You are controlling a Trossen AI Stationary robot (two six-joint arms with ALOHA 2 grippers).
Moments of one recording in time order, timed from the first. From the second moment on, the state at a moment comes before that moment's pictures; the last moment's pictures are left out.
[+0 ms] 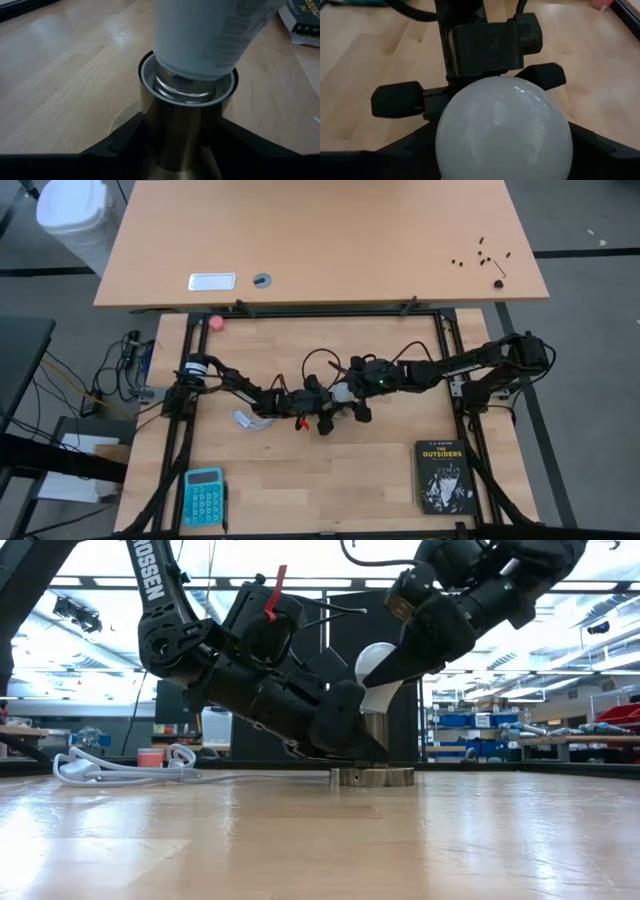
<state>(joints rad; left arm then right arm) -0.05 2.07 0.87 0.82 -0.32 -0.19 -0.05 1.49 0.71 0.21 -0.02 -0.08</state>
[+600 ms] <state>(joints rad) -0.05 2.07 0.87 0.82 -0.31 -0.19 -0.05 1.49 0.72 0.17 0.01 -0.13</state>
